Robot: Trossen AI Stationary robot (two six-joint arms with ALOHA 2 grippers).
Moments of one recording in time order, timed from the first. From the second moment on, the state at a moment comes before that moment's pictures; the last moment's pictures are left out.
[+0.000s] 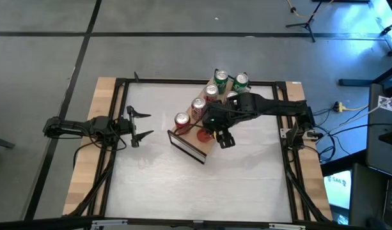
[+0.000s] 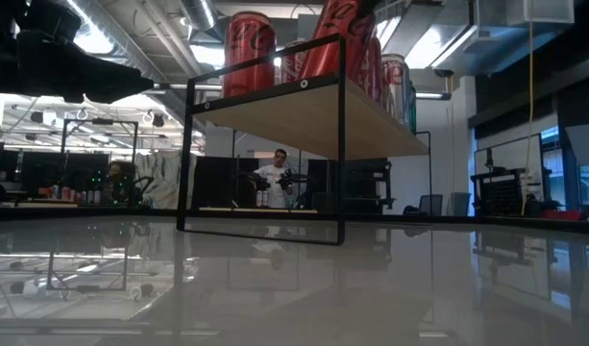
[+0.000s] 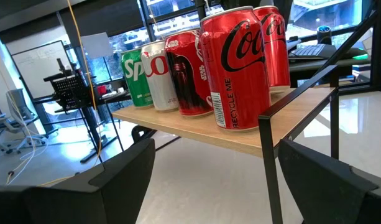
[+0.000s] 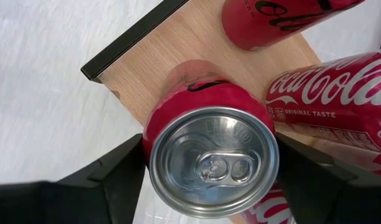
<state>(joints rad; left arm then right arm) -0.09 0.00 0.01 0.06 -0.34 0.22 0.08 1.87 2.10 -1.41 0.03 -0.27</state>
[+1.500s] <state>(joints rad) -0.09 0.00 0.01 0.06 -0.34 0.22 0.08 1.87 2.10 -1.41 0.01 -0.27</state>
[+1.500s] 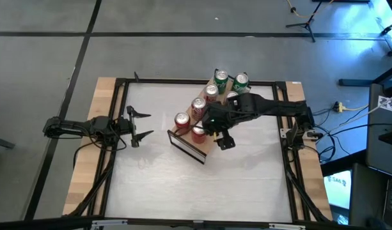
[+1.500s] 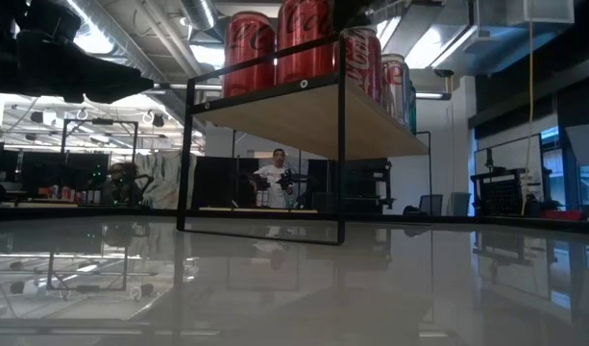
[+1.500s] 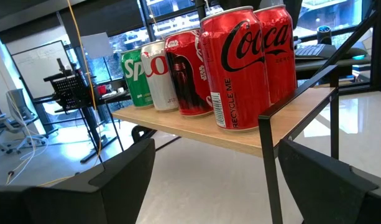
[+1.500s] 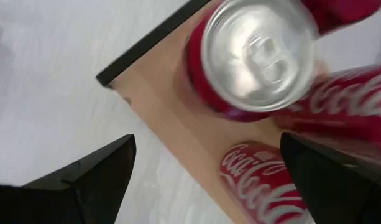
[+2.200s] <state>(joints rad) -0.09 0.00 0.01 0.06 -0.34 0.22 0.08 1.86 2.20 -1.21 0.01 -0.27</state>
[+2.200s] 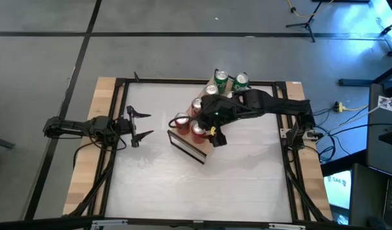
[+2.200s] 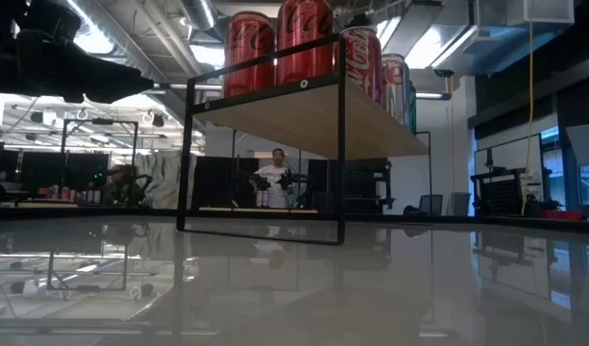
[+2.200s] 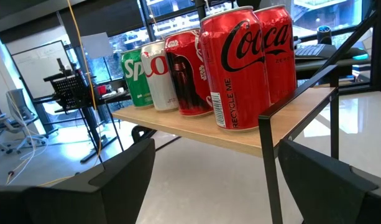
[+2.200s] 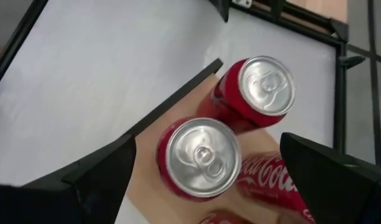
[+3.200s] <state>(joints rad) -0.09 0.00 0.01 0.06 -0.34 0.22 0.08 1.96 2.19 -1.26 0.05 -0.28</state>
